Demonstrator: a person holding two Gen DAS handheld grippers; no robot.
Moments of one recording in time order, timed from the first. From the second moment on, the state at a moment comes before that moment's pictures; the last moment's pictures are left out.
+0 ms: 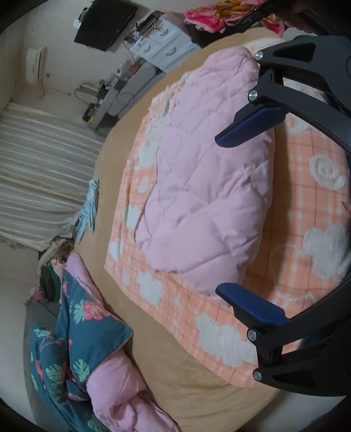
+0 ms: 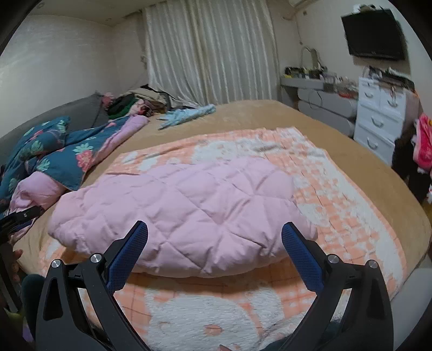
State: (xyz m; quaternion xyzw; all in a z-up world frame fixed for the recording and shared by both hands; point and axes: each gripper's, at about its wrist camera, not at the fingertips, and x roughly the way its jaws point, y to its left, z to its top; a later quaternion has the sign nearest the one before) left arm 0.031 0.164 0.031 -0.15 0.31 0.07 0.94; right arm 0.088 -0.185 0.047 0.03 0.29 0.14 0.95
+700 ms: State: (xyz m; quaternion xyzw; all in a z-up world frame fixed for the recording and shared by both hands) left arm 0.011 0.097 0.011 -0.10 0.33 0.00 0.94; right arm 0.031 -0.147 0.043 -0.01 0.28 0.16 0.95
